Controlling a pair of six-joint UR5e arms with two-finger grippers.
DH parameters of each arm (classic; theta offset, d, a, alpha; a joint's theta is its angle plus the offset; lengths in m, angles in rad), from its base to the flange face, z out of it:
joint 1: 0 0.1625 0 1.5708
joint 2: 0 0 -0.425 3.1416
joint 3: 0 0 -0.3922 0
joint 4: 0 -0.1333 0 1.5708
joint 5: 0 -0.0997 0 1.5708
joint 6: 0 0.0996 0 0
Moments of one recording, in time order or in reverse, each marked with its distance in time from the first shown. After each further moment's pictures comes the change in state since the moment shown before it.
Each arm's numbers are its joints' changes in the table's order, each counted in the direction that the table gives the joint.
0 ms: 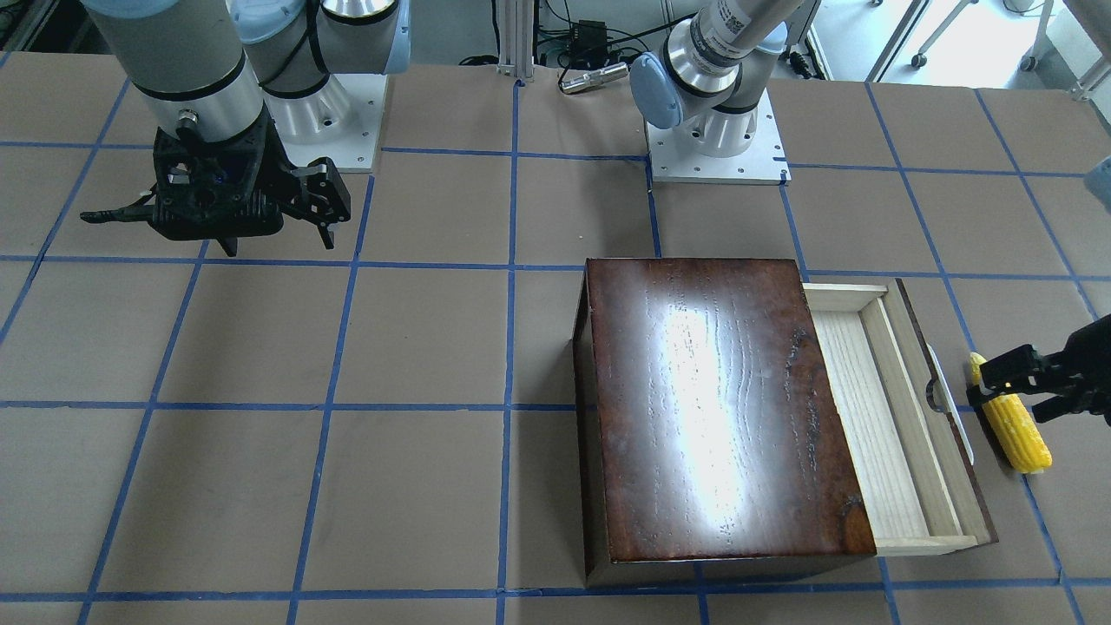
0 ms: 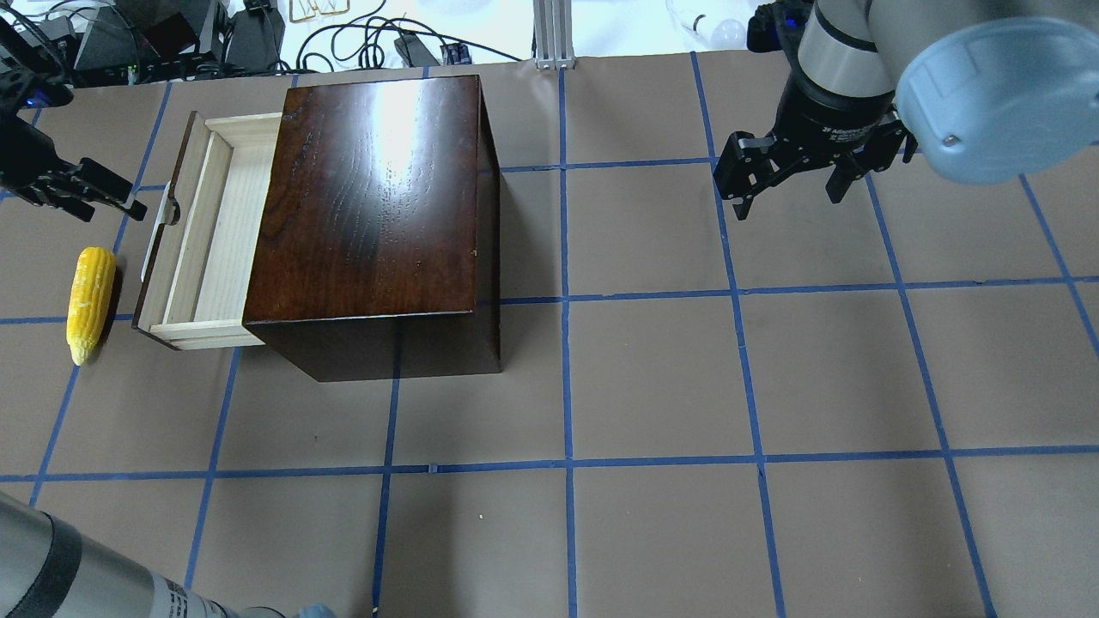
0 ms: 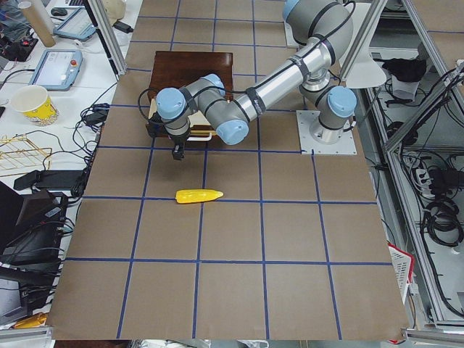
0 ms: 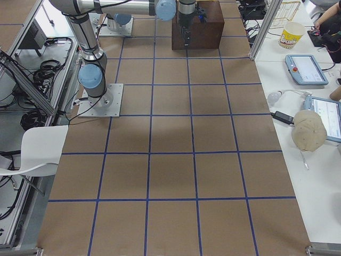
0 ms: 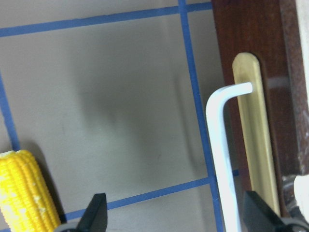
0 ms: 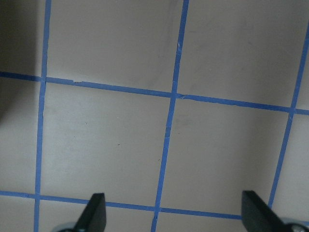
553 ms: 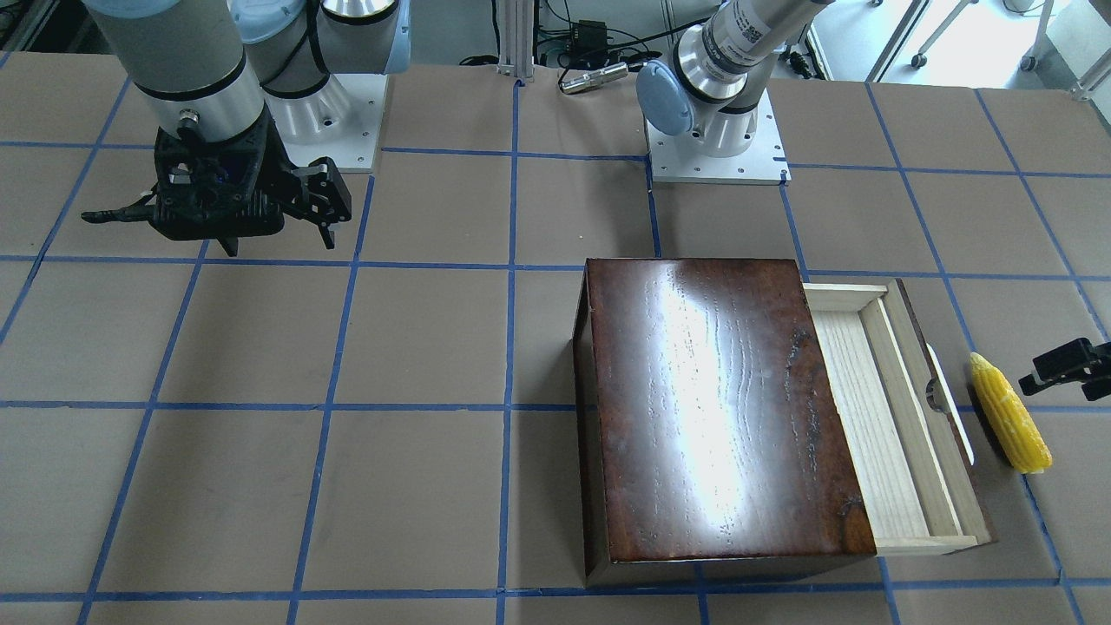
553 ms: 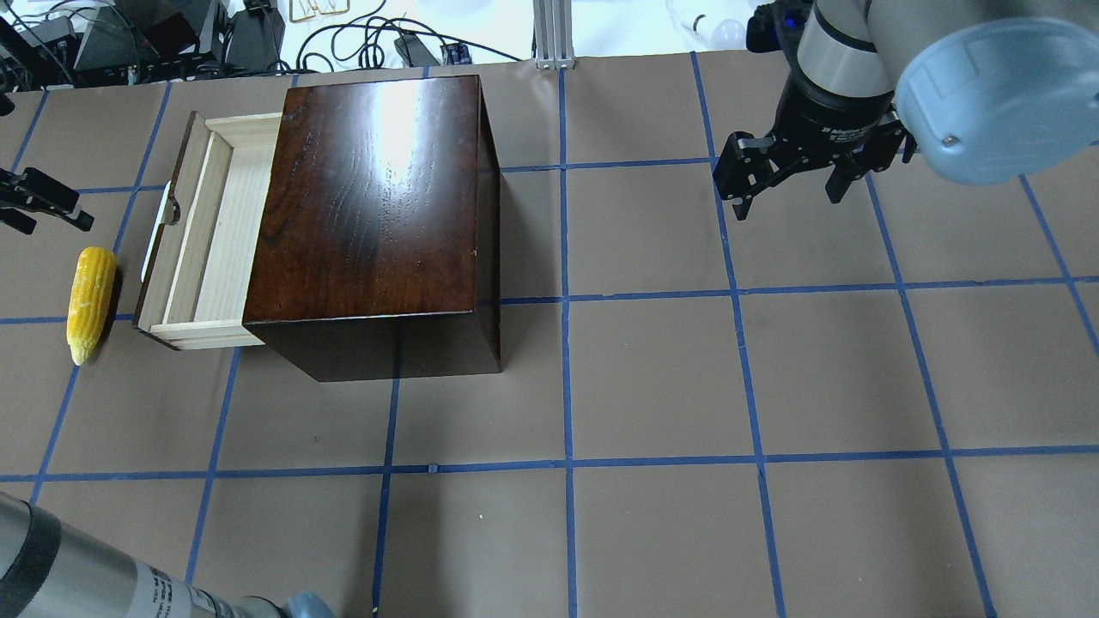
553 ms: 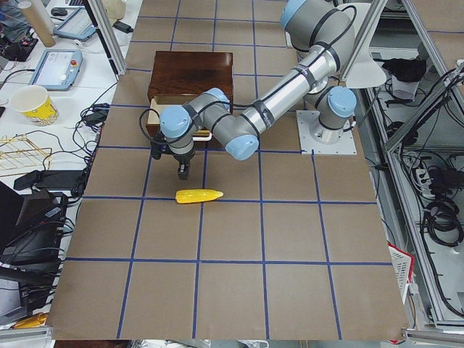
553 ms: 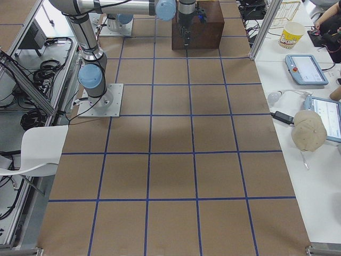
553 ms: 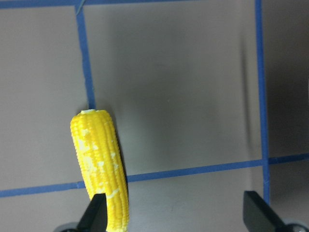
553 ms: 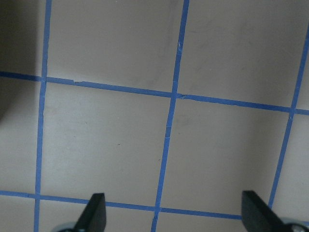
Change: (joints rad) left arm 0.096 -0.042 -0.022 -0.013 -0.059 -0.052; right arm 0.001 0.000 0.000 0.000 0.000 0.000
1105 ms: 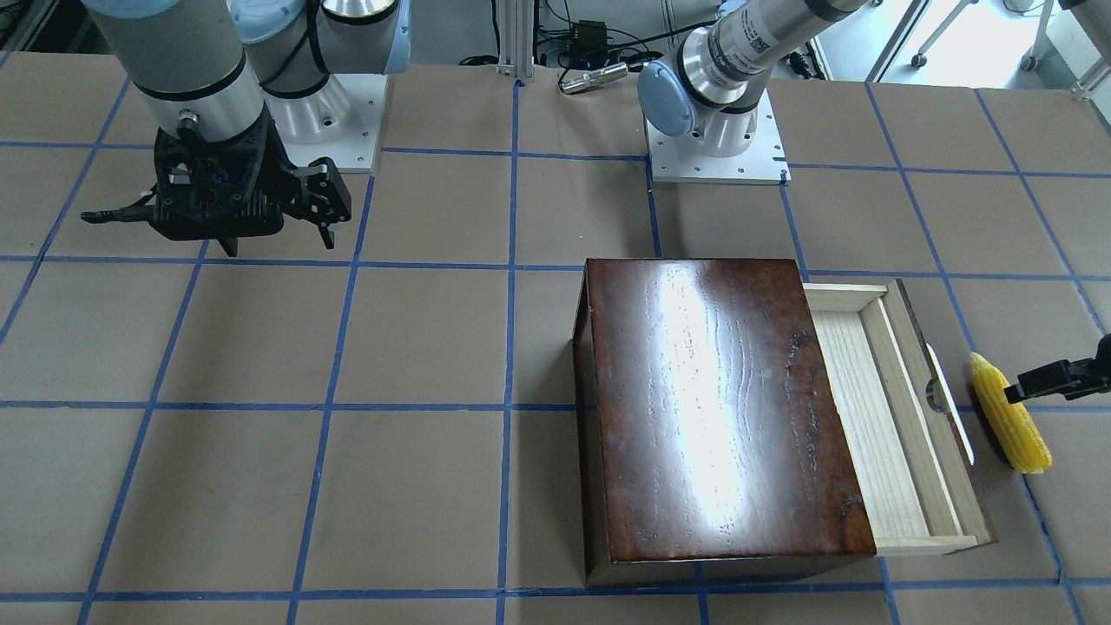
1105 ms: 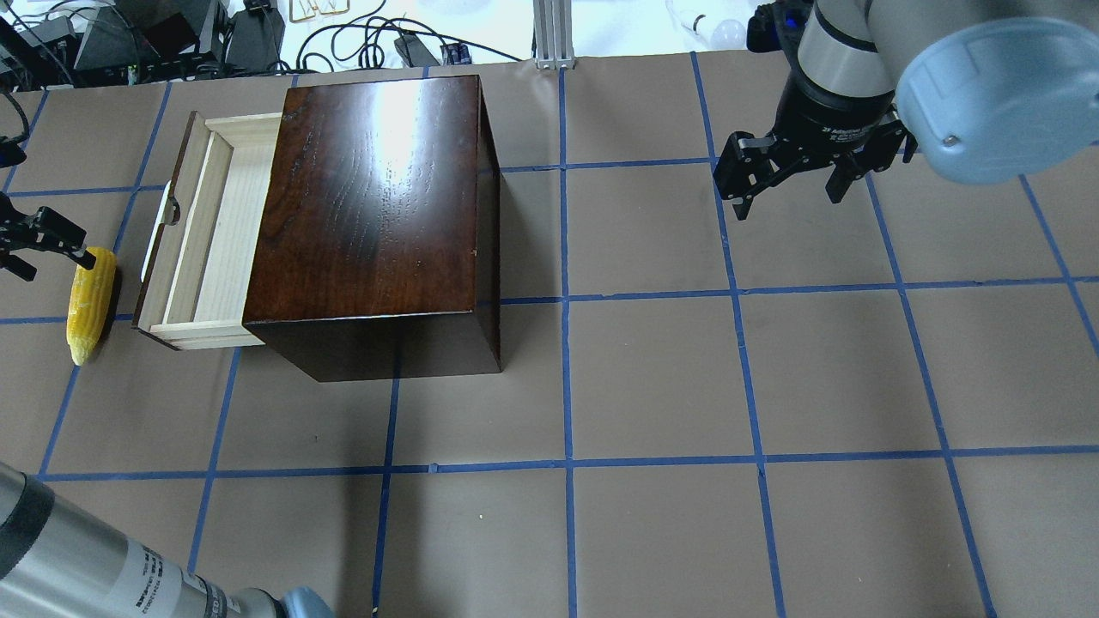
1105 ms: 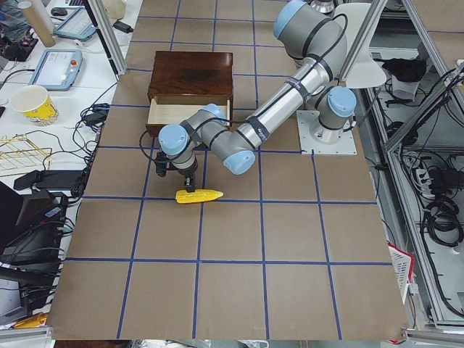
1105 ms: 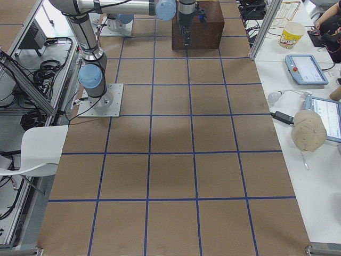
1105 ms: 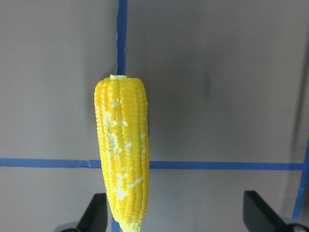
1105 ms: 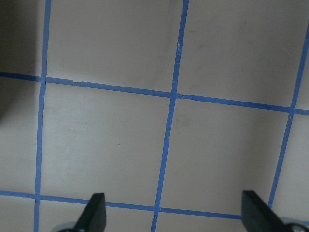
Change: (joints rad) left arm 0.008 -0.101 -0.001 -0.047 -0.104 -0.098; right arm -0.002 0.000 0.000 0.000 0.000 0.000
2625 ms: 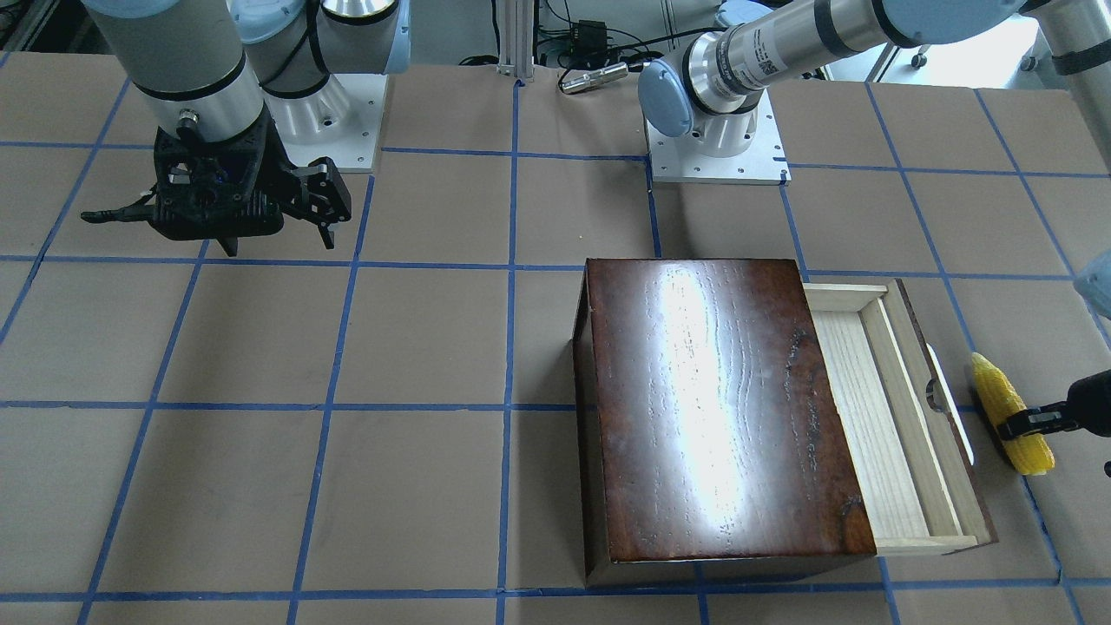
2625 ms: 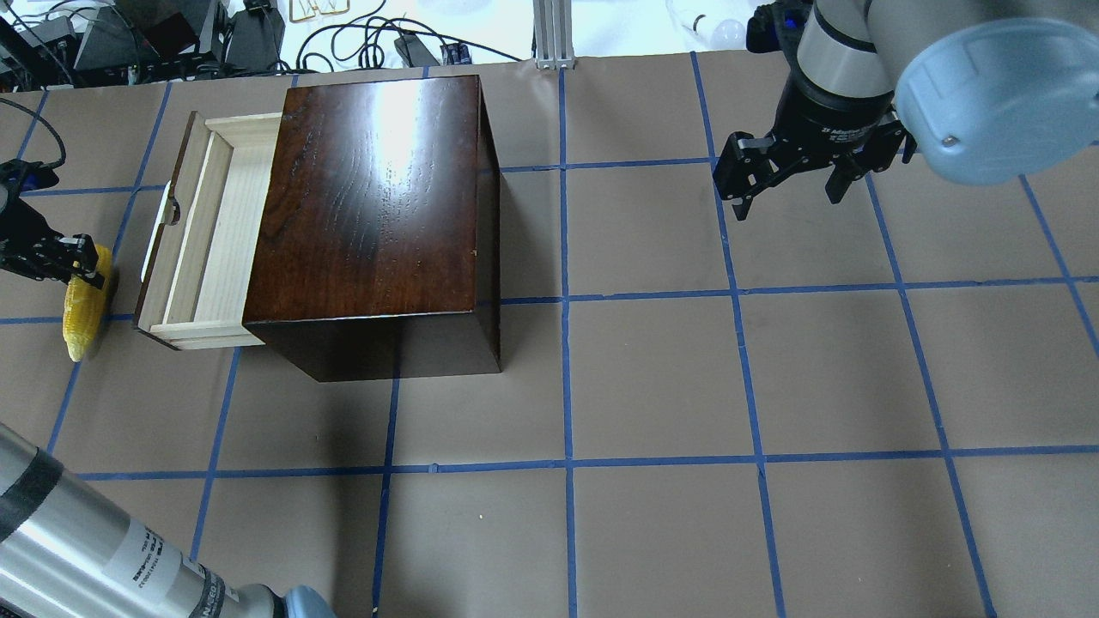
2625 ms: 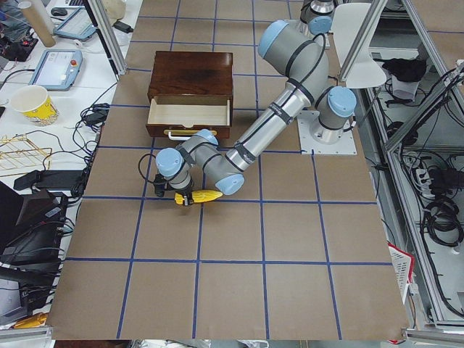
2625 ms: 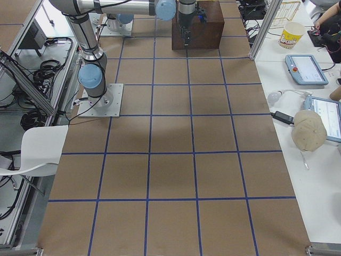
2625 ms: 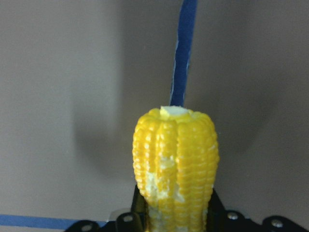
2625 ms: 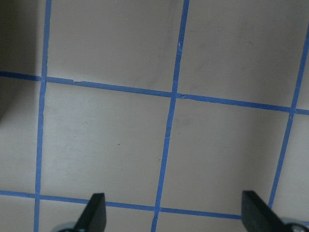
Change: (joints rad) left arm -0.002 -0.108 -0.026 -0.126 -0.012 -0.008; right arm 0.002 0.000 0.000 0.000 0.000 0.000
